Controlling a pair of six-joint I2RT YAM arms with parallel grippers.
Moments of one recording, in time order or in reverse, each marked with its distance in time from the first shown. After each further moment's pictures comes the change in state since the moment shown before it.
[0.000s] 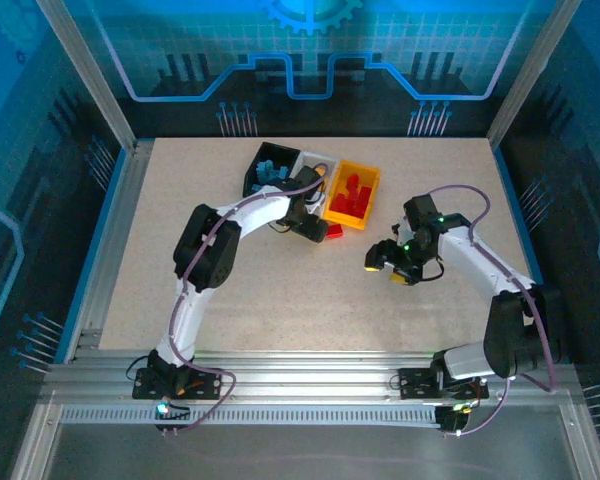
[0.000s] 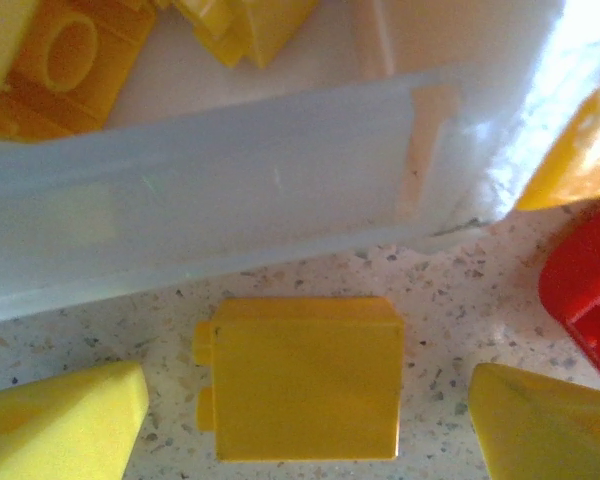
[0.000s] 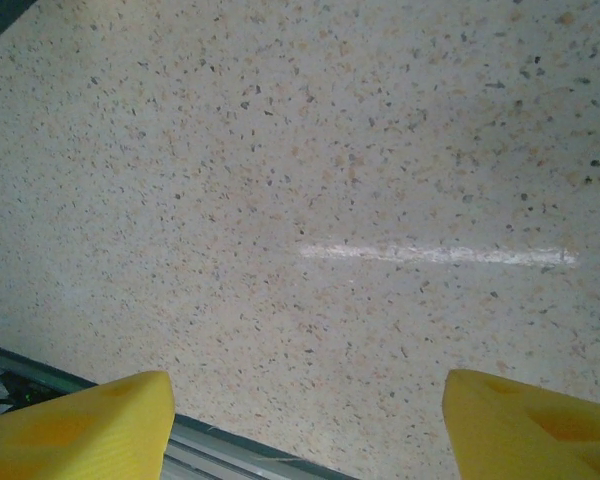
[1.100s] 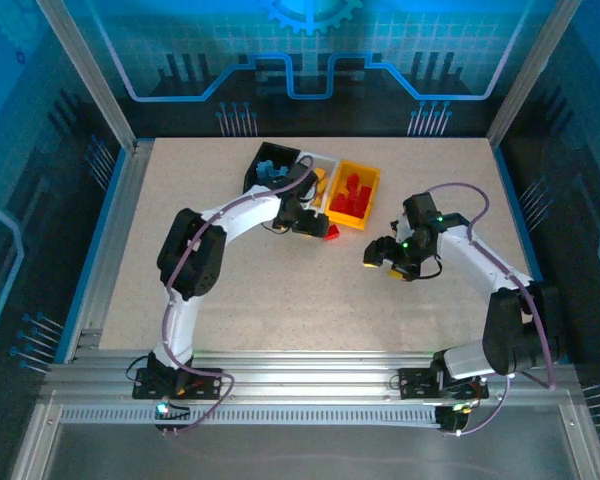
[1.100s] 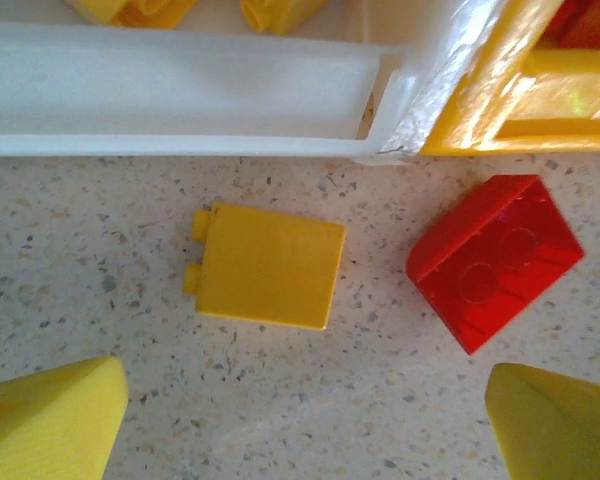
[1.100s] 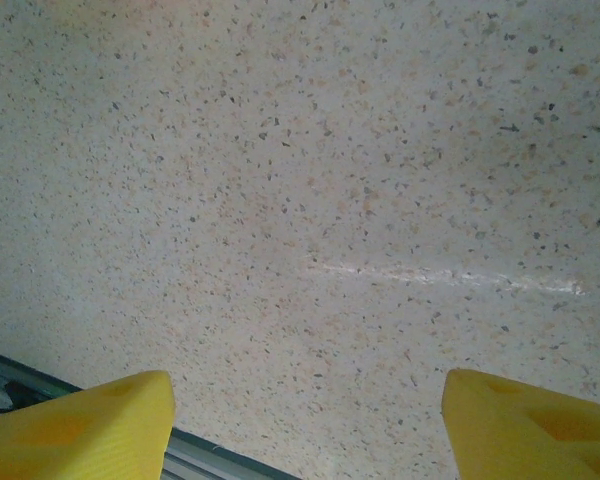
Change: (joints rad) left arm 0.000 -0.139 -0.113 0.023 0.068 -0.212; right arm -0.002 0.017 0.000 0.057 -0.003 0.001
